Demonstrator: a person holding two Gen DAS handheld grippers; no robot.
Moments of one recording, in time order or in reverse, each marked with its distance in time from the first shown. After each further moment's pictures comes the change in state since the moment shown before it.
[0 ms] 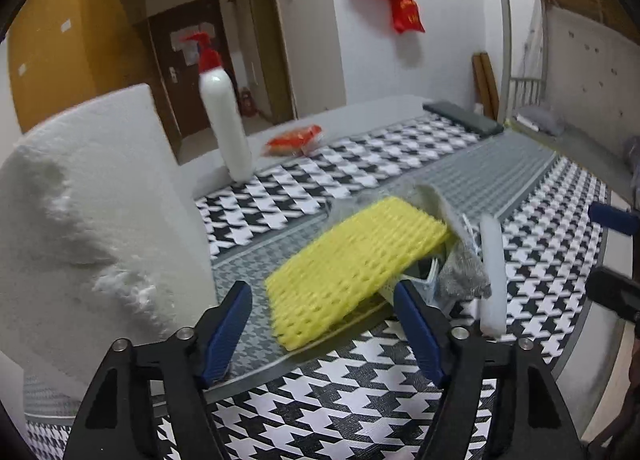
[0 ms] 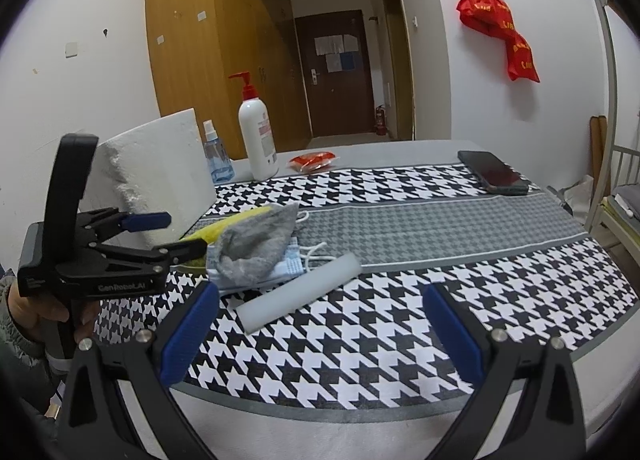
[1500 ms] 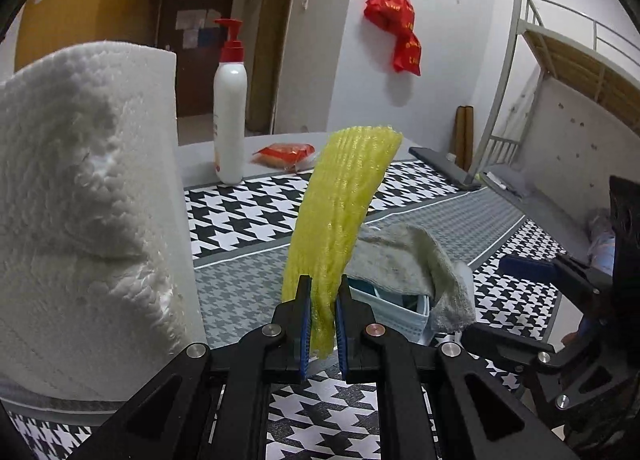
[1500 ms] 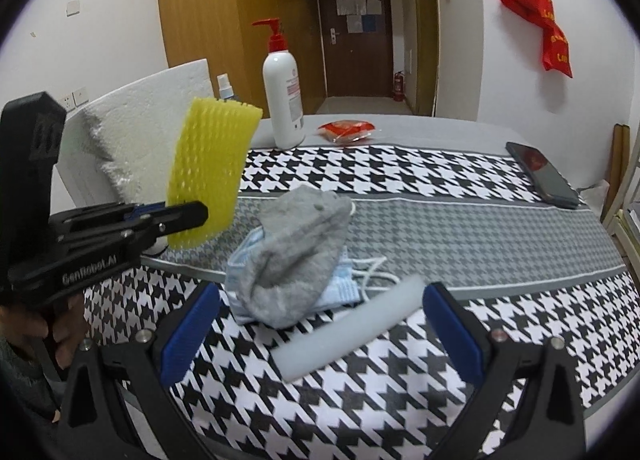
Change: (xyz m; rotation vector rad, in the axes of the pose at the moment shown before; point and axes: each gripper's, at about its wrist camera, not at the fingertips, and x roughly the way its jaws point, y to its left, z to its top) left arm -0.007 0.039 -0.001 -0.211 -0.097 -0.192; right arm 0.066 0.041 0.030 -0.082 0.185 0.022
